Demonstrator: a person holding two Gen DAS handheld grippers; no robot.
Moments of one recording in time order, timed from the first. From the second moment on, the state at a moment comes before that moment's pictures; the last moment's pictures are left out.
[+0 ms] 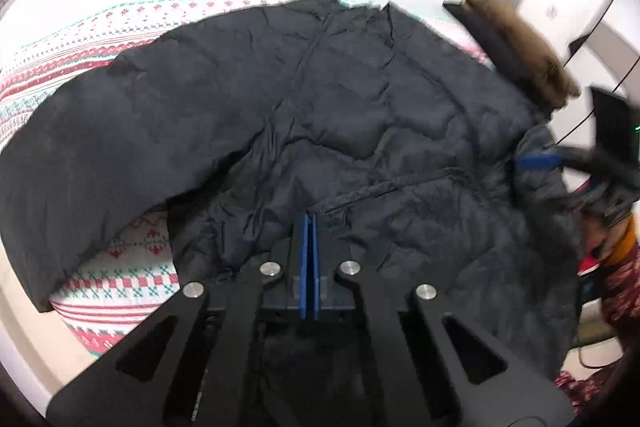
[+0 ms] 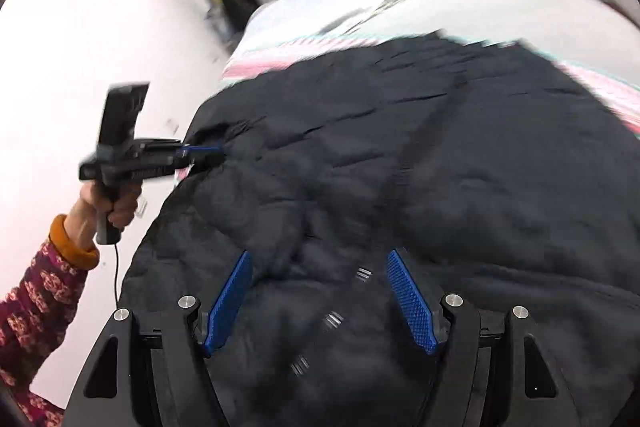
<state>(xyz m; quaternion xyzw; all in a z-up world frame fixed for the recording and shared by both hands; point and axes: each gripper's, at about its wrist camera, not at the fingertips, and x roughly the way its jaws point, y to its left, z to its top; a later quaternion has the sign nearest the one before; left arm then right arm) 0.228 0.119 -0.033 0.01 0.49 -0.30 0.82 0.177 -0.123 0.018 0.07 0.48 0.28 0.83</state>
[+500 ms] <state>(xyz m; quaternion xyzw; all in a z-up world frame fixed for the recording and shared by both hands) 0.125 0.160 0.005 0.03 0.44 -0.37 0.82 0.173 -0.066 0.005 0.16 0.45 0.46 0.75</state>
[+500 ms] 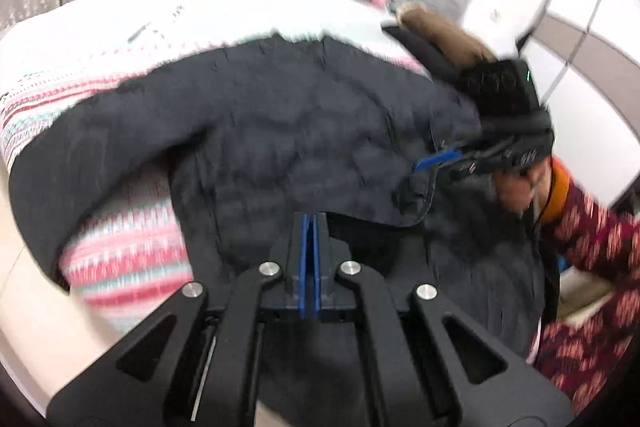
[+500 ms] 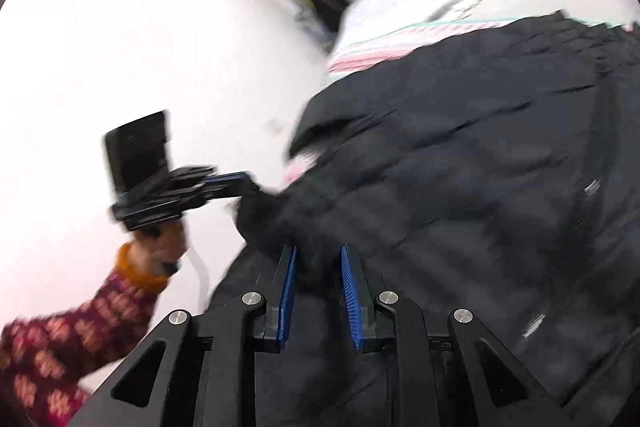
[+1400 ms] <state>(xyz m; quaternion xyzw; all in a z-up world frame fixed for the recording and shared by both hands) 0.102 0.011 -0.004 0.10 0.46 -0.42 0.78 0.109 -0.222 0.034 0.10 0.47 0.20 0.86</state>
